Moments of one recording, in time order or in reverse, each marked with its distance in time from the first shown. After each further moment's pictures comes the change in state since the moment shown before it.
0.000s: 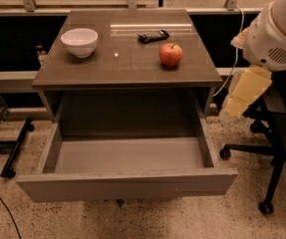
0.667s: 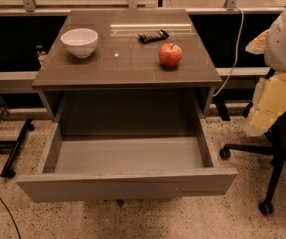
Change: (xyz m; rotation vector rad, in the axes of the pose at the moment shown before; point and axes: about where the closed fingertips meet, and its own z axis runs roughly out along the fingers) arm 0.024 0.025 -0.026 -0.042 0.087 -0.054
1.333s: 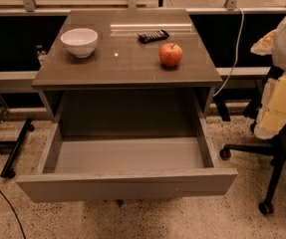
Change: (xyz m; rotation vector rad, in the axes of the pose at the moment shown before) arm 0.011 0.003 -0.005 -0.020 0.019 -0.007
